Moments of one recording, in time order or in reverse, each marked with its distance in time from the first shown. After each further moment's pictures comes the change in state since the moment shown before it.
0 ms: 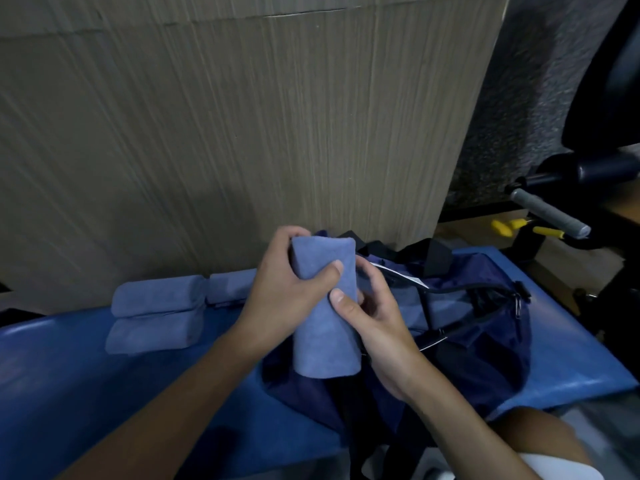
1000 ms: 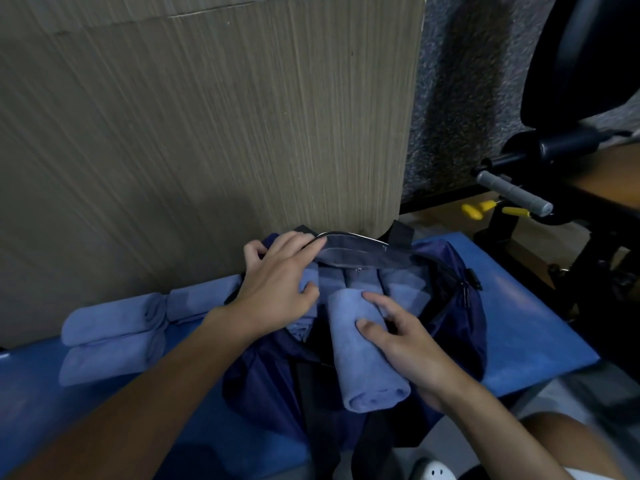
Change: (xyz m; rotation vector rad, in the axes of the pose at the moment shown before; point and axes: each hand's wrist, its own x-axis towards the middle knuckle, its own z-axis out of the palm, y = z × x) left_hand 0.044 -0.038 0.057 0.958 -0.343 0.438; right_hand -0.021 0.002 -0.103 -0.339 0.204 0.223
